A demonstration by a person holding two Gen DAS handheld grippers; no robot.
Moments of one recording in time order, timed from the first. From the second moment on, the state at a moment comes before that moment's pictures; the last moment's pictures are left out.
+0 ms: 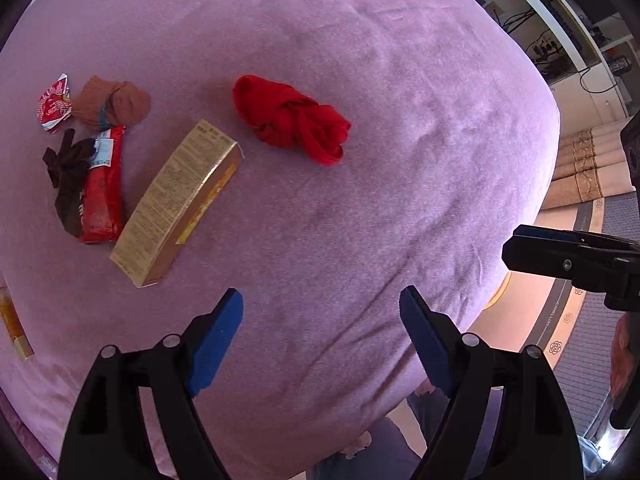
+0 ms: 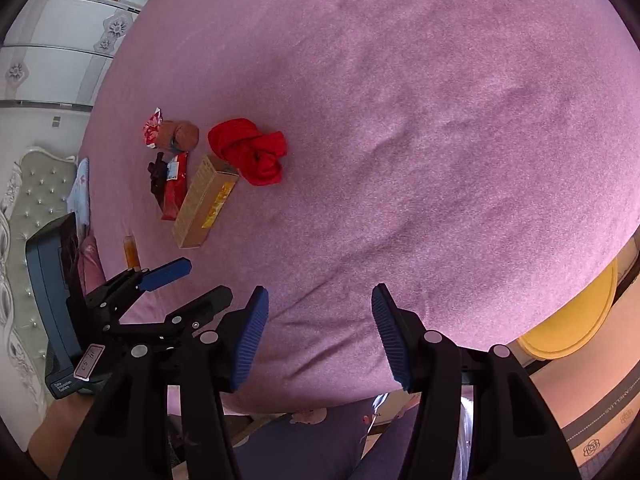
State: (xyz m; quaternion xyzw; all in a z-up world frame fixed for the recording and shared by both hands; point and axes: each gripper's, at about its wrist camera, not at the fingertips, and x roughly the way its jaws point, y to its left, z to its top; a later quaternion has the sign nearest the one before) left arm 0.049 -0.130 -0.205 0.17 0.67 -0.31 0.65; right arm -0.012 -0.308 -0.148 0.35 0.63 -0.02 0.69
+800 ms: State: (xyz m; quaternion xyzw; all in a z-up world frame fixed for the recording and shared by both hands) left arm 0.129 -0.125 -0.241 0.24 0.66 -0.28 0.65; right arm 0.103 -0.282 -0.175 0.28 0.67 0.02 0.69
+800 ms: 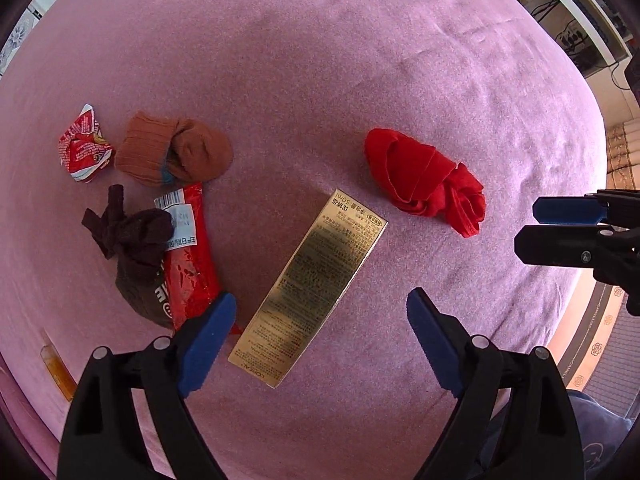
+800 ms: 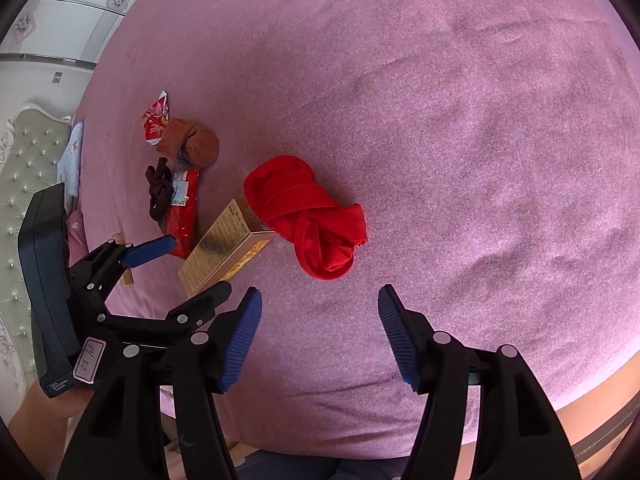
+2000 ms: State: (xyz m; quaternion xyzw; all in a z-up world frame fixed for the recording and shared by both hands) left arm 0.156 -0.115 -0.276 0.10 0.73 -0.27 0.62; right arm 0.119 -0.271 -0.202 0.33 0.67 0.05 0.67
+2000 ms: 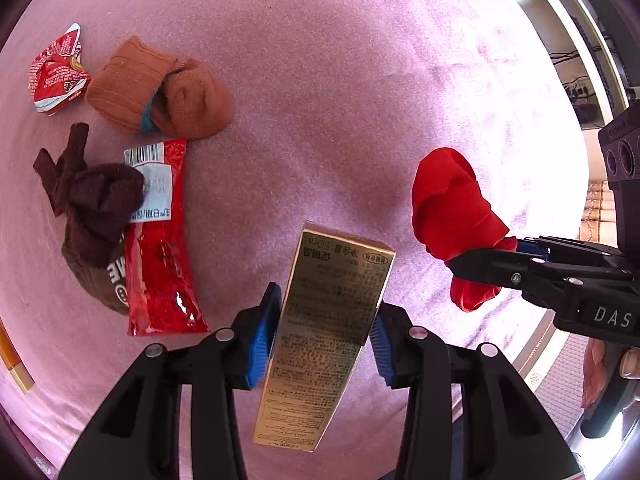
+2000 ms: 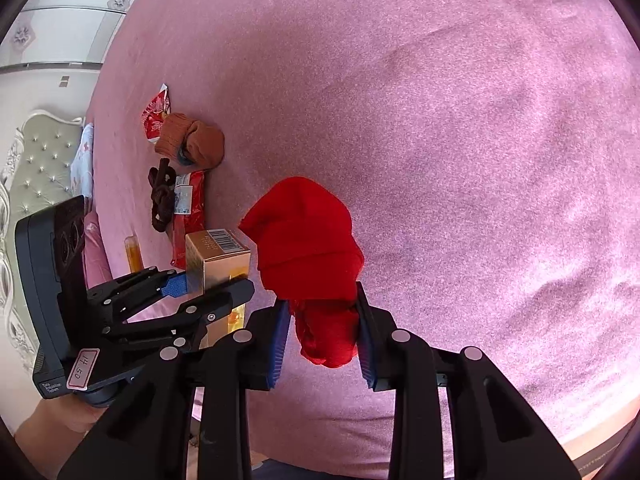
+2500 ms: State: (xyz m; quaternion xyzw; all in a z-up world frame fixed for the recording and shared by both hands) left arm 0.114 -0.140 -0.234 0.12 0.70 -0.34 0.61; right arm 0.022 -0.295 -0.176 0.37 0.63 -0.01 0.68
